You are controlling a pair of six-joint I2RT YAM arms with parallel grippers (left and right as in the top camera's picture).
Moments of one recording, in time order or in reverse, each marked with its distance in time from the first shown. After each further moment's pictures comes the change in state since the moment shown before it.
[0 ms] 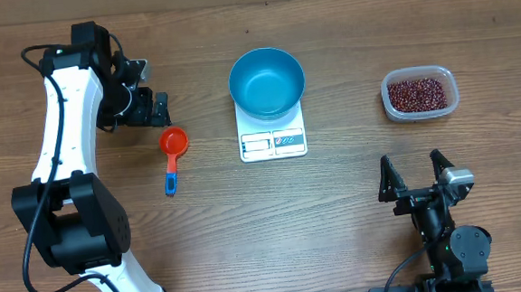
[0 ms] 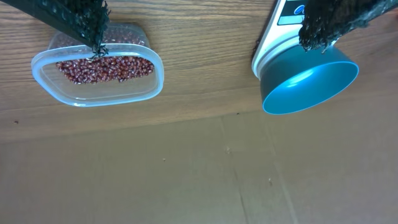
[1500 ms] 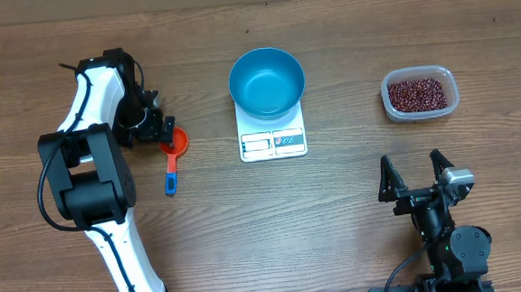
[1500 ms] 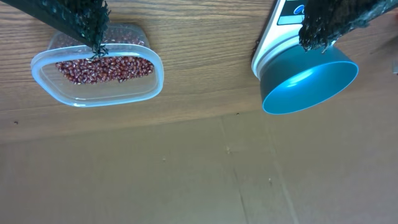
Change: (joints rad) left arm 0.000 0.310 0.006 0.057 -0.135 -0.034; right arm 0.000 0.000 0.000 0.000 0.000 0.003
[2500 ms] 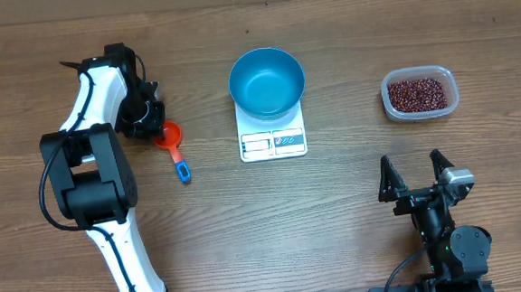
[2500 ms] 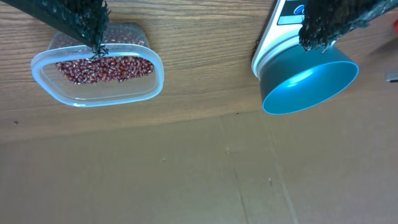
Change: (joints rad) left arm -0.015 0.000 0.002 0.086 0.030 -0.044; right arm 0.000 0.000 0.000 0.000 0.000 0.000
